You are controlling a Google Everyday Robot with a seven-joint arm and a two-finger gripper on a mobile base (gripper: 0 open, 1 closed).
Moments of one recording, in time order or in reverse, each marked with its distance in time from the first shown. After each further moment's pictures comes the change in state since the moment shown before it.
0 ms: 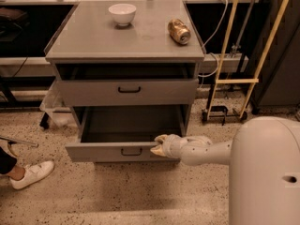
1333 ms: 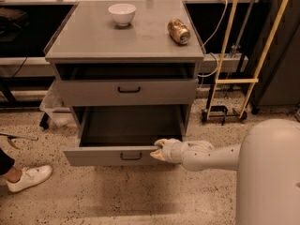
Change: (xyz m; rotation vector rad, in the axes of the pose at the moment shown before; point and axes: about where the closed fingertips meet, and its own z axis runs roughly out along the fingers) arm -0.001 0.022 -0.013 -0.026 -0.014 -0.006
